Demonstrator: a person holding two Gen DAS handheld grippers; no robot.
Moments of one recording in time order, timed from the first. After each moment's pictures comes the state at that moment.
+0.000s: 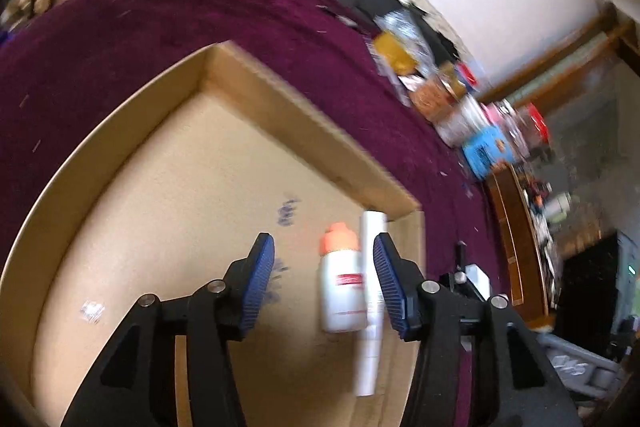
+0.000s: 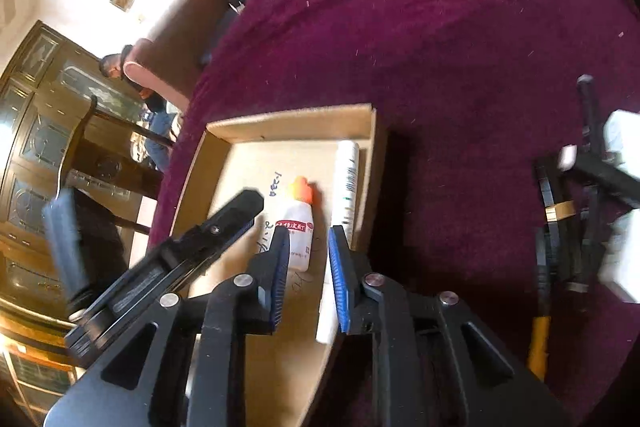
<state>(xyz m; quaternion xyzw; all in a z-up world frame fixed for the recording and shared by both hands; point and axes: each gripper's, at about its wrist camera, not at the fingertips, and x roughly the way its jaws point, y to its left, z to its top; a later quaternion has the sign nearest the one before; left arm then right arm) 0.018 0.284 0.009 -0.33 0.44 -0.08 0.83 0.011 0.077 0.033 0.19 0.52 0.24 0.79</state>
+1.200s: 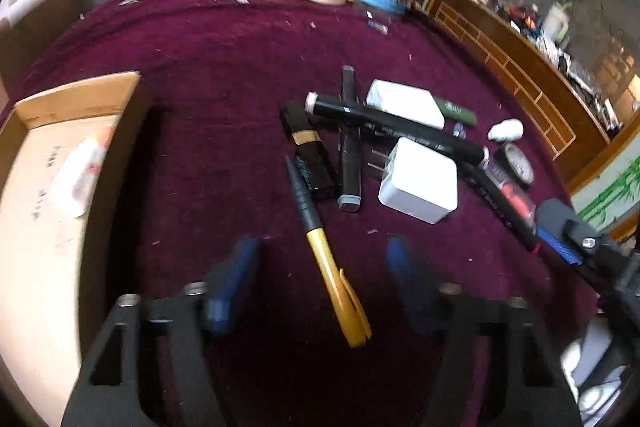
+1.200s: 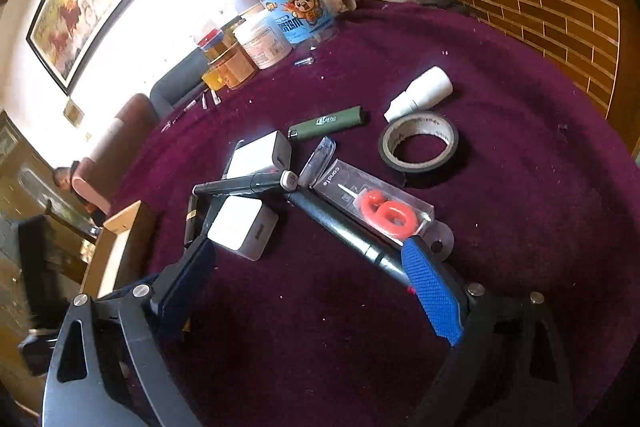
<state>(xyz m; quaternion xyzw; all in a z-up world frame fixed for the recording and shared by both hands) -0.034 0.042 0.019 -0.03 0.49 -0.15 0.86 -0.099 -0.179 0.006 0.25 0.37 0.07 0.89</state>
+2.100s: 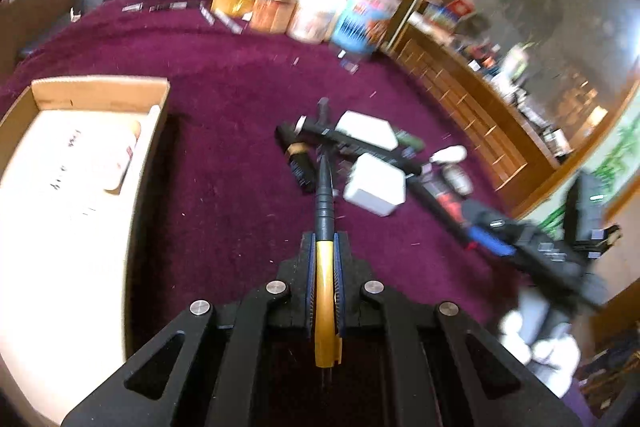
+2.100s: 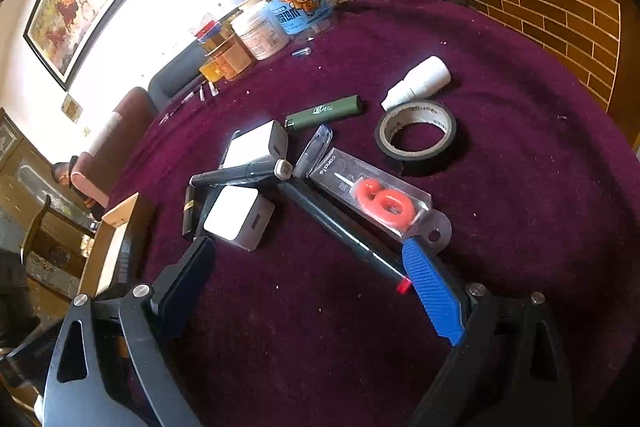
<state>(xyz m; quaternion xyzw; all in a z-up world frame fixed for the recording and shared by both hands) -0.090 0.095 0.061 -0.11 0.42 -0.22 0.87 -0.103 -0.179 0.004 0.25 0.39 0.07 0.88</state>
